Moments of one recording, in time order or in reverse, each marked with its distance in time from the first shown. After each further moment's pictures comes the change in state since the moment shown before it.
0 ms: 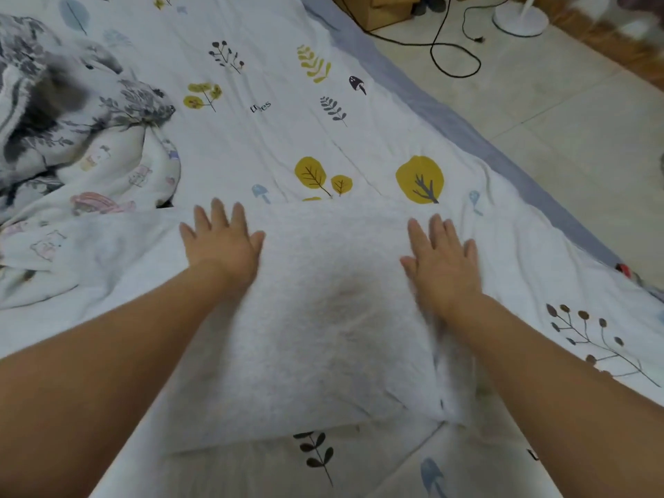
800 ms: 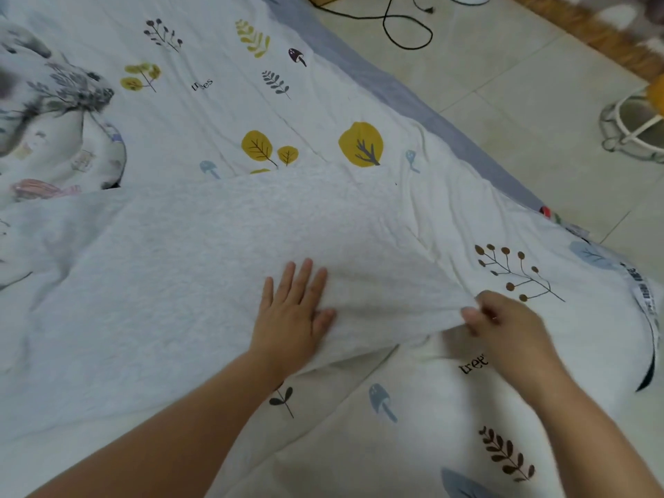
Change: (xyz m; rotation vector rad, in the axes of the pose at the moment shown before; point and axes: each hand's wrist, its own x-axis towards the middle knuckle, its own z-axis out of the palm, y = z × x) left_hand -0.146 0.091 0.072 -0.201 -0.028 0.537; right_hand -0.174 0.074 -0.015 0.692 0.045 0.424
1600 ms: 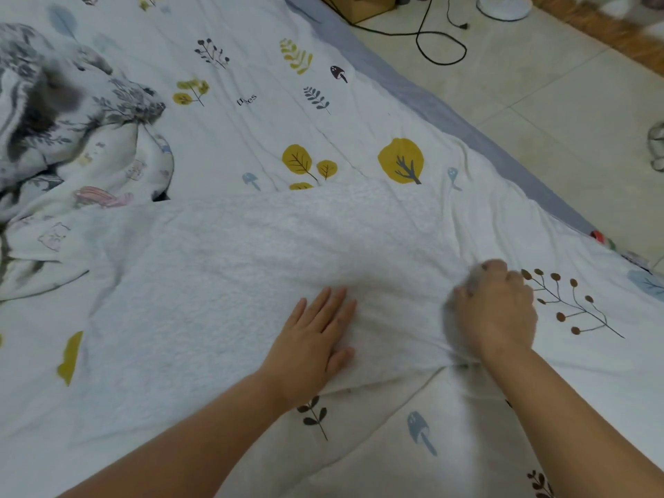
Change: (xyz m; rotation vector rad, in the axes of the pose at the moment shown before) left_hand -0.017 -0.029 -0.008 0.106 0.011 0.207; right_hand 0.052 -0.046 0.052 -0.324 0.226 0.014
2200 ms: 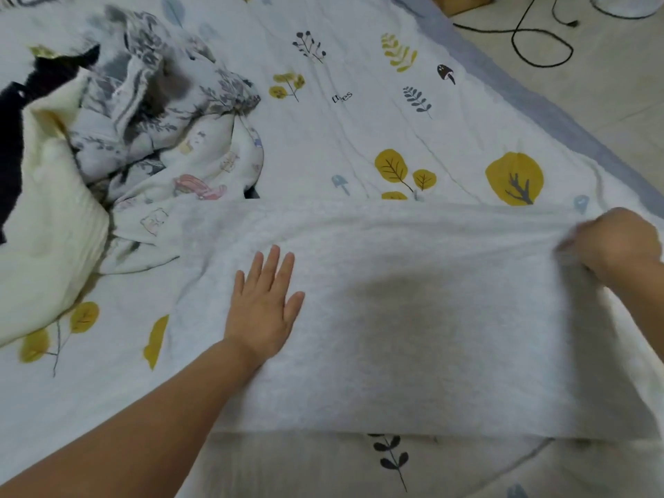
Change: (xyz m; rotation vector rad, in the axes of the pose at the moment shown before) left_hand -0.034 -0.141 -0.016 -0.093 0.141 -0.582; right_hand 0.125 -0.075 -0.015 0.060 0.003 0.041
